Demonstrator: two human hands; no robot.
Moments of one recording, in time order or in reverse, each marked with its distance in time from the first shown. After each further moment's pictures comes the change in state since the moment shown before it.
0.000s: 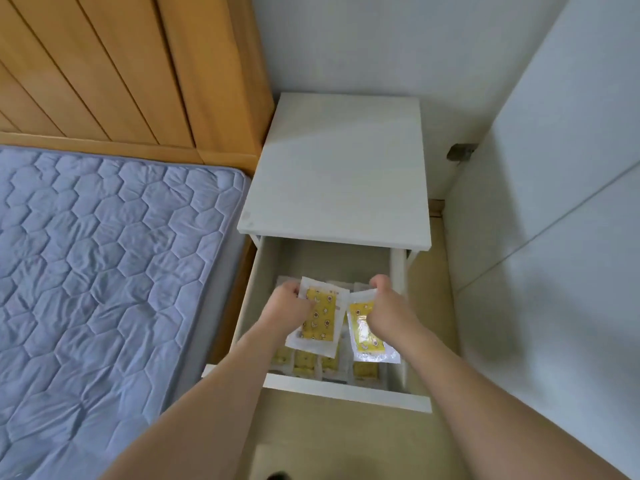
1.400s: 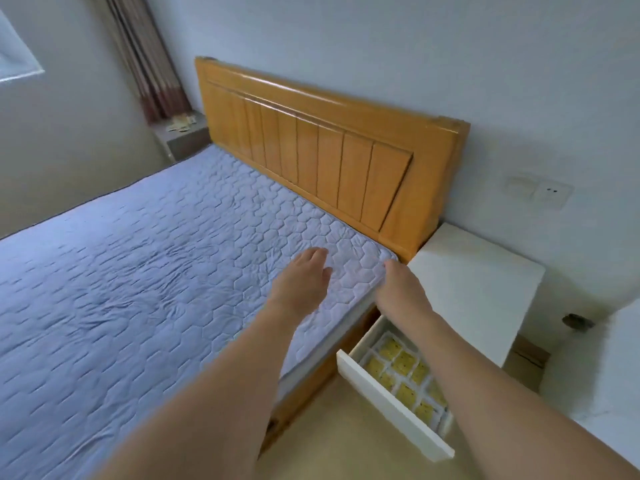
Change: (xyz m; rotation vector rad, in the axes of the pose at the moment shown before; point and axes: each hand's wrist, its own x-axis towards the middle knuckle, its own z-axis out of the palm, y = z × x) left_hand -0.419 0.071 -0.257 0.524 0.743 0.318; right_hand -0.345 -0.296 -0.142 -0.277 -0.025 -0.673
